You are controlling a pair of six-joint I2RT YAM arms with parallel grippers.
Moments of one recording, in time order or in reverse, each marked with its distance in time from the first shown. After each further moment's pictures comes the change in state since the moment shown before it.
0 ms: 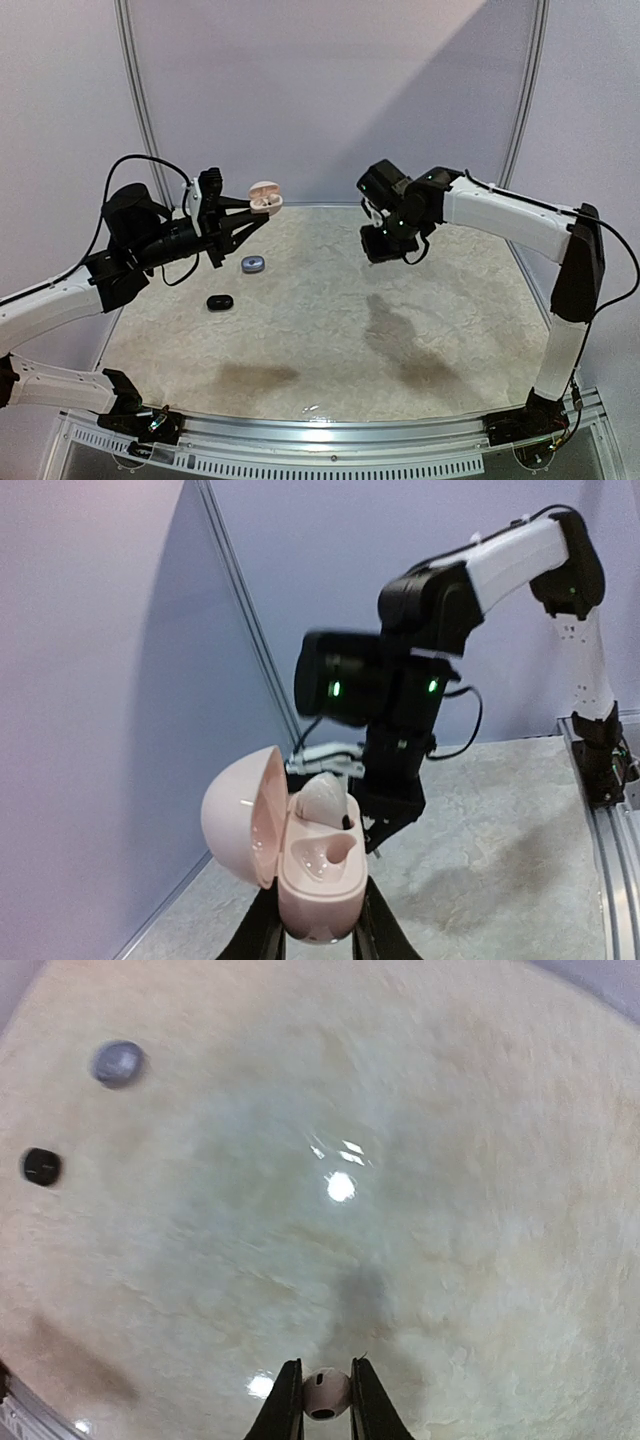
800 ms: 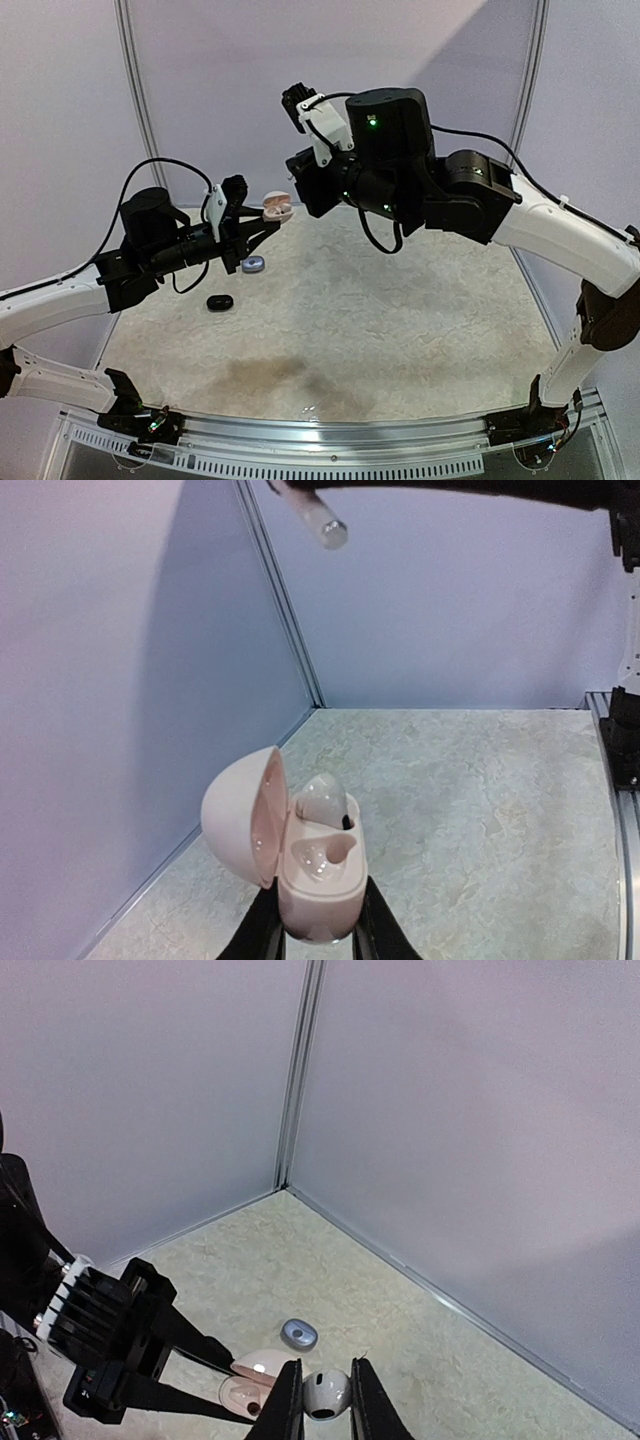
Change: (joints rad) left arm -0.082 0.051 0.018 -0.077 -0.192 0.029; right arm 0.440 -0.163 0.246 0.496 0.368 -0.519
